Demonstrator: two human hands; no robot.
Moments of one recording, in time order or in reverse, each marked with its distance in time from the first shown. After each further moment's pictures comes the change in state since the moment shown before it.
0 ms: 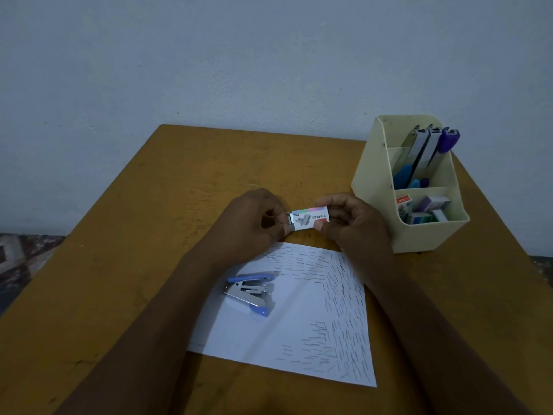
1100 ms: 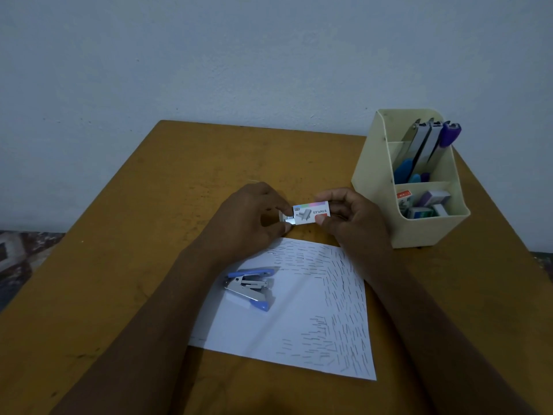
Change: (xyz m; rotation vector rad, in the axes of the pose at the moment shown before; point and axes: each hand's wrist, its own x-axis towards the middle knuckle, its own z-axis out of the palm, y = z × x) left_hand -0.002 -0.008 0.001 0.160 0.048 0.133; right_hand -0.002 -0.003 0.001 -0.031 0.003 -0.014
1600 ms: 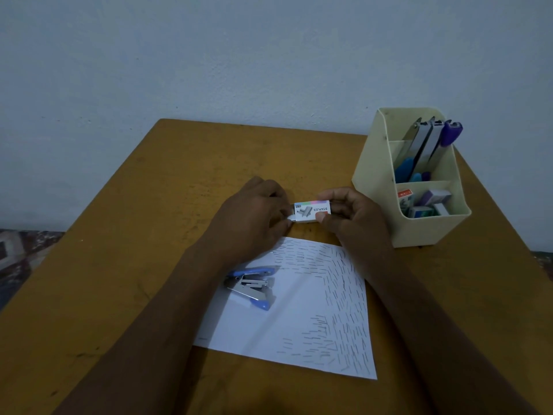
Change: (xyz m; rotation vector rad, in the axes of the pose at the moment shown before) left_hand 0.002 0.005 0.004 0.194 0.032 0.109; right_hand 0.002 0.001 0.001 0.008 0.032 0.036
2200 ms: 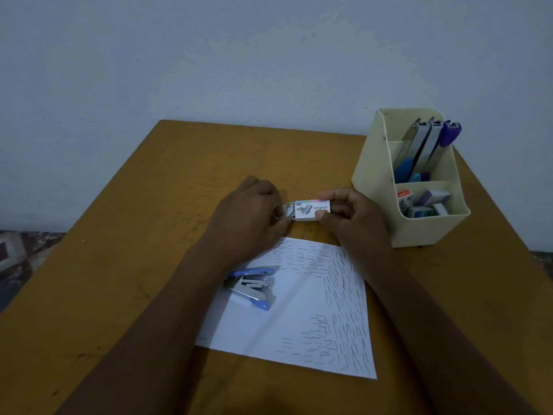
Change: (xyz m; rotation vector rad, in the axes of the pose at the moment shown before) left_hand 0.001 -0.001 0.001 0.127 0.008 -0.077; right_hand 0.000 0.000 0.001 -0.017 0.039 -0.005
